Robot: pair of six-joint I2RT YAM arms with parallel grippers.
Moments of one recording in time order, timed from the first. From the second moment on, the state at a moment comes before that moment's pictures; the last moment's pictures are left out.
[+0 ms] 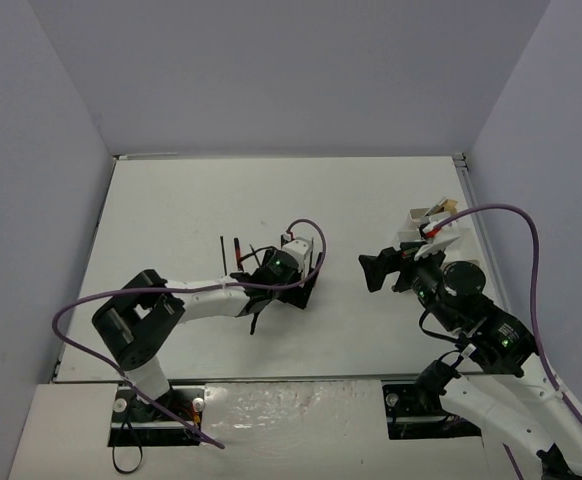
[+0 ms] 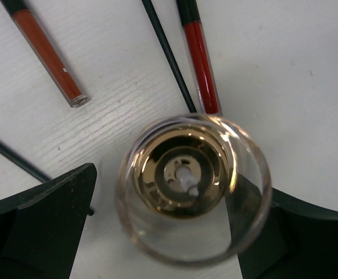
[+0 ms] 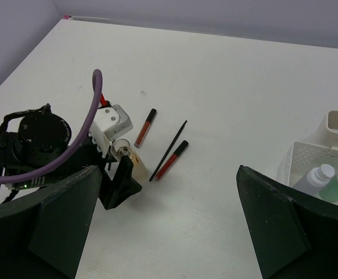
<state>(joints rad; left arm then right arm) -0.88 1.69 0.88 0.07 -0.17 -0.31 0.70 0.59 0.85 -0.45 0.25 0.23</state>
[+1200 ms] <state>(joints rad) -0.43 0.82 1.01 -0.71 -0.36 -0.15 0.85 1.56 1.15 -0.40 0.11 0.15</state>
